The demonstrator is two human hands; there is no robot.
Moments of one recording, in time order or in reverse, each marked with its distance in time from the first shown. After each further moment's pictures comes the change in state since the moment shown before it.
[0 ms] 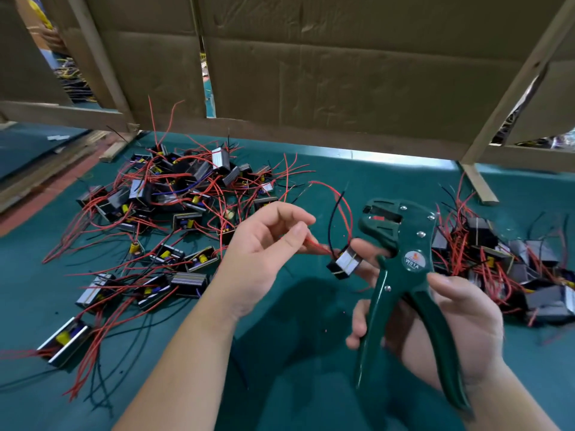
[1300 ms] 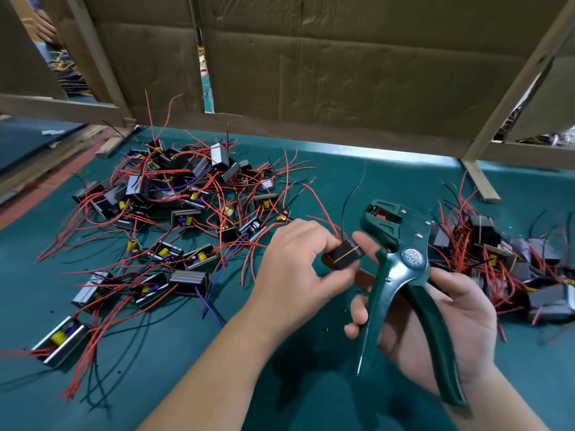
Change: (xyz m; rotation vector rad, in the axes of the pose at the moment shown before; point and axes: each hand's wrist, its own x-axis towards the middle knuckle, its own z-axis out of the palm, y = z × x) left_hand -0.005 -0.011 0.031 0.832 0.041 0.377; right_hand 0.002 0.007 -0.006 0.061 0.084 0.005
